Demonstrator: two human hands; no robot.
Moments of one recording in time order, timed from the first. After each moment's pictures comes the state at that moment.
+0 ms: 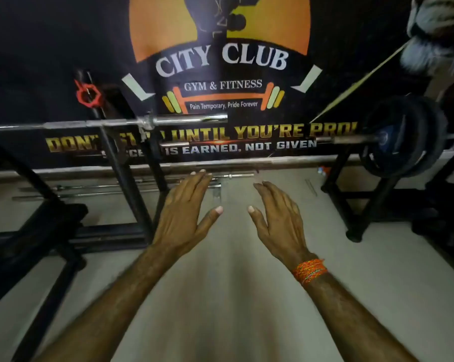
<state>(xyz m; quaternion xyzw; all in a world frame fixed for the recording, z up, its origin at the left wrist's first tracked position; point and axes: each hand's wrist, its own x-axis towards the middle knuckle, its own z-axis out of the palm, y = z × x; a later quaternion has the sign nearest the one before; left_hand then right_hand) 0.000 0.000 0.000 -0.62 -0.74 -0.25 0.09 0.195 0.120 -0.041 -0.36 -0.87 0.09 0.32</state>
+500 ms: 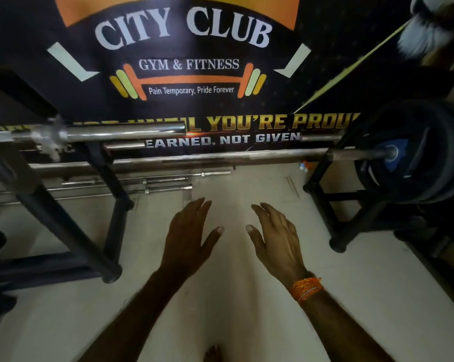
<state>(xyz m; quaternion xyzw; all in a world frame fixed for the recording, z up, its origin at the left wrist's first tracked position) -0.076 0.324 -0.125 -0.61 -0.75 -0.25 -0.02 0.131 0.415 -0.117 -0.45 -0.86 0.11 0.20</state>
